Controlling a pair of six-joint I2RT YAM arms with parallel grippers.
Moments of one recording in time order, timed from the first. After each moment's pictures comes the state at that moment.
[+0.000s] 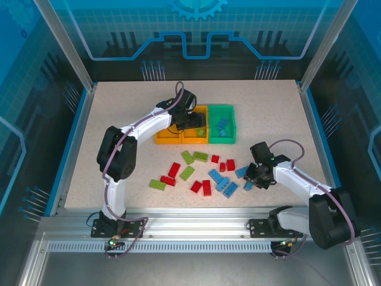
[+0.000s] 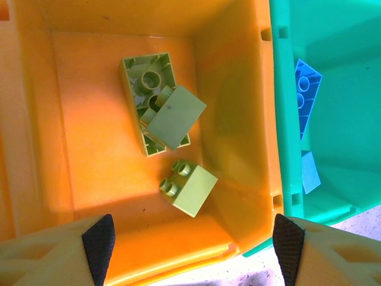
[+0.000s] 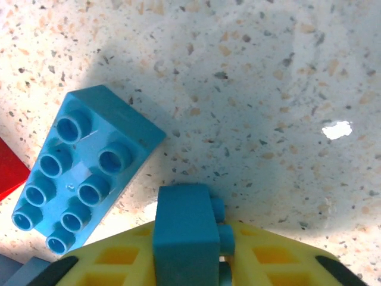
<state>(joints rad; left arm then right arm) -0.50 2.03 1.64 -0.60 0.13 -0.60 0.29 1.20 0.56 -0.71 -0.05 0.87</state>
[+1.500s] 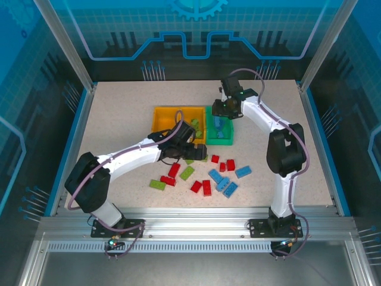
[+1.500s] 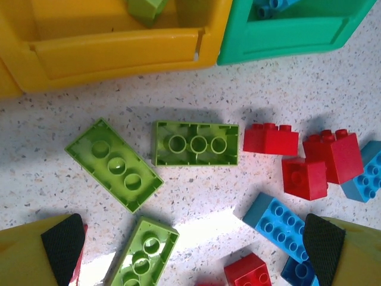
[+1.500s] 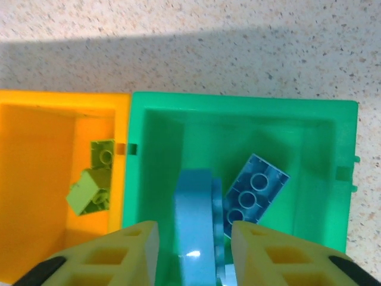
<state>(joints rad) -0.71 1.60 1.11 -0.53 0.03 -0.64 0.35 2.02 1.74 -0.74 -0.08 0.38</state>
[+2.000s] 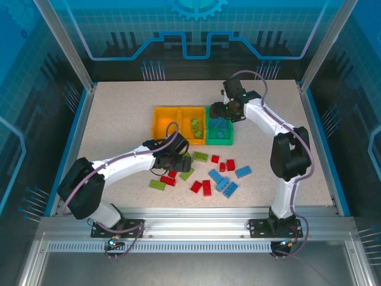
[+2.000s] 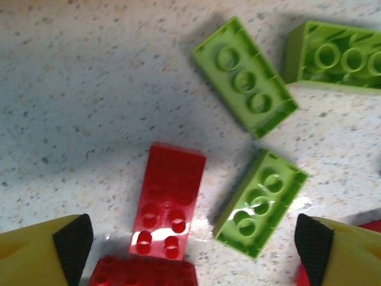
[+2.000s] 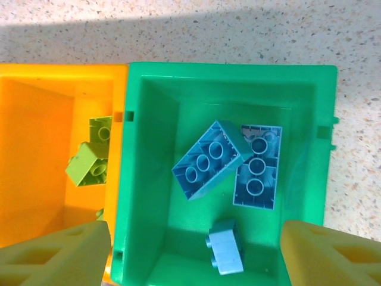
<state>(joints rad) -0.71 1.52 0.97 -0.67 -0.11 -0.62 0.35 1.93 1.65 -0.75 -0.08 0.36</state>
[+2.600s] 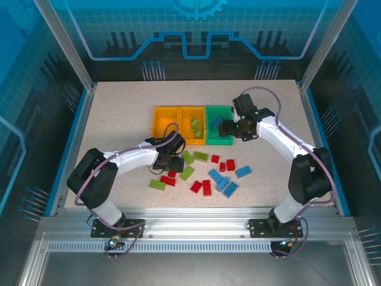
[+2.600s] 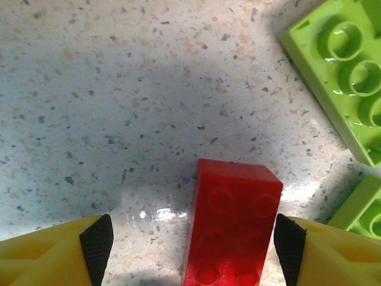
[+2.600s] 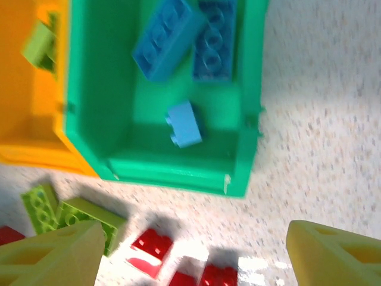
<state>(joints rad) -0.62 1.65 0.95 -0.64 -0.08 -0.54 0.35 1.62 1.26 -0.77 -0.06 0.38</state>
